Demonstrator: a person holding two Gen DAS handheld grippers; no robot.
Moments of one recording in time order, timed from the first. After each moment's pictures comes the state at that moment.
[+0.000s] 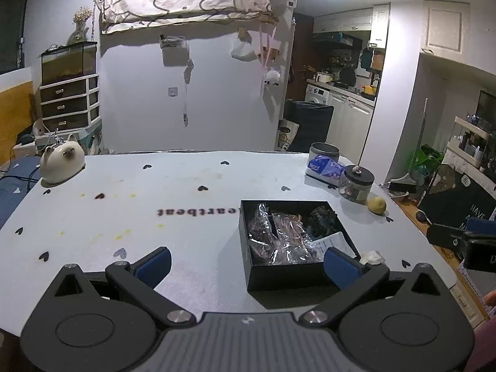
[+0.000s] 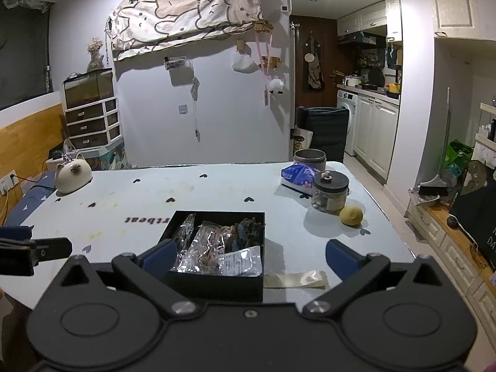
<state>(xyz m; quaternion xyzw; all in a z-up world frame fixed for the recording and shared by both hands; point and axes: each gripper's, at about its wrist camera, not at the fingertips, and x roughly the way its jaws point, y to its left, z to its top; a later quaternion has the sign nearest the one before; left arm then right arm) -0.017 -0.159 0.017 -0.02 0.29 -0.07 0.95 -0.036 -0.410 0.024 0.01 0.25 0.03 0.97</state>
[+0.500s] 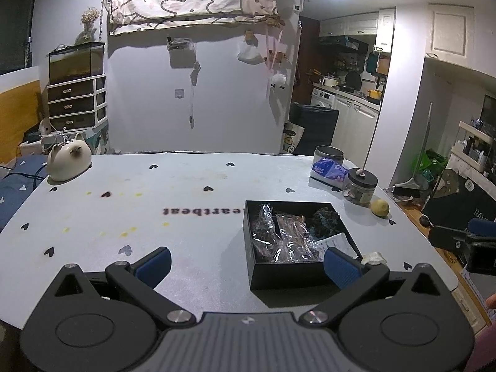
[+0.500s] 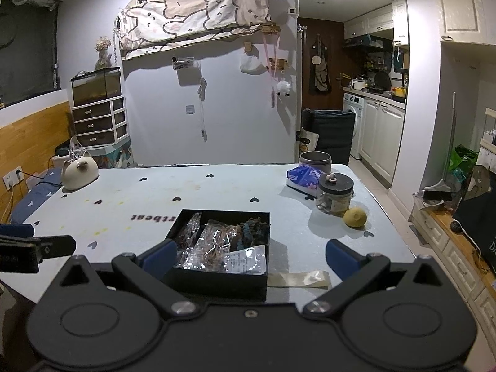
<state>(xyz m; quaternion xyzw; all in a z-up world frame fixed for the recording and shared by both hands) -0.028 -0.159 0.017 -0.02 0.29 -0.06 0.96 -0.042 -0.407 0.027 0.00 0.24 0.04 0.97</state>
